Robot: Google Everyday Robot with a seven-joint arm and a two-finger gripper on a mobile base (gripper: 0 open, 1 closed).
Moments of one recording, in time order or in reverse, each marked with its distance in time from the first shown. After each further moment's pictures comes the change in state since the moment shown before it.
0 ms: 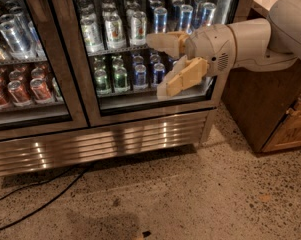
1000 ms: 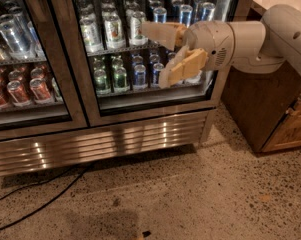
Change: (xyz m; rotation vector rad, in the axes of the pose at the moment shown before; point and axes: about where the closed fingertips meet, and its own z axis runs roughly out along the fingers) arm -0.029 0.000 0.002 -0.070 -0.183 -0.016
